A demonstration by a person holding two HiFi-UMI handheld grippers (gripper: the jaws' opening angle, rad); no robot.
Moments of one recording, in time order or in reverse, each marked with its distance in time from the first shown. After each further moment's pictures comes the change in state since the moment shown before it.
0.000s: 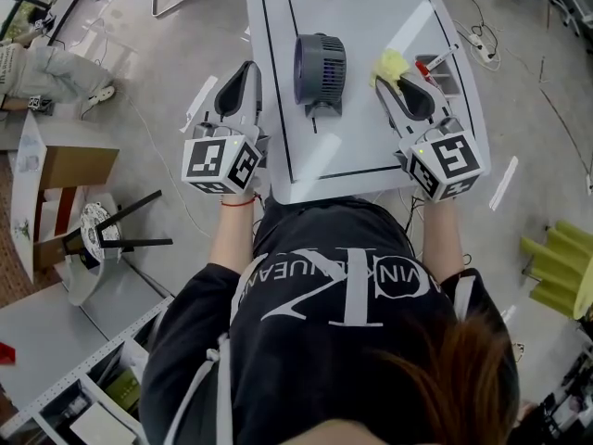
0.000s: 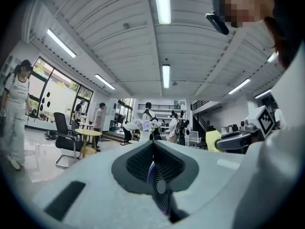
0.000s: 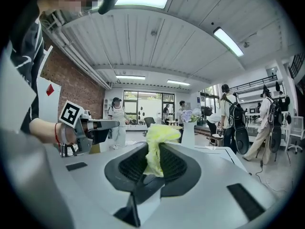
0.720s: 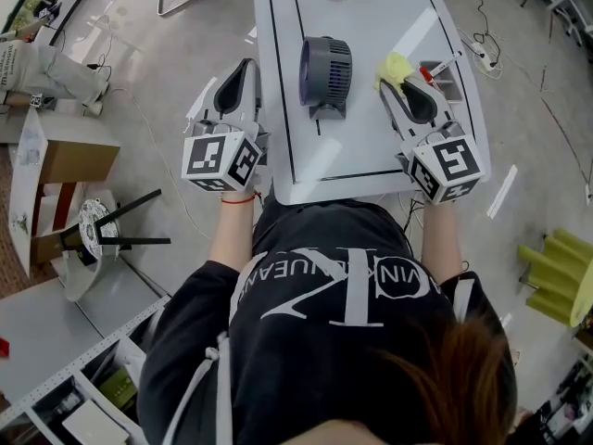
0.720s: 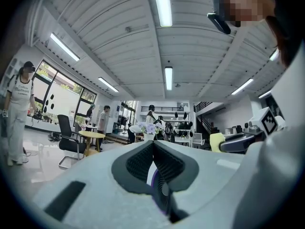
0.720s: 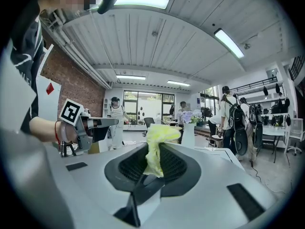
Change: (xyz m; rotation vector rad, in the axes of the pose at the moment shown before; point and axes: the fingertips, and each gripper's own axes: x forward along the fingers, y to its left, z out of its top) left arm -0.006 0.013 0.011 -0.001 -0.029 0.043; right arm 0.002 0.004 0.004 -0.013 -0.005 -0.006
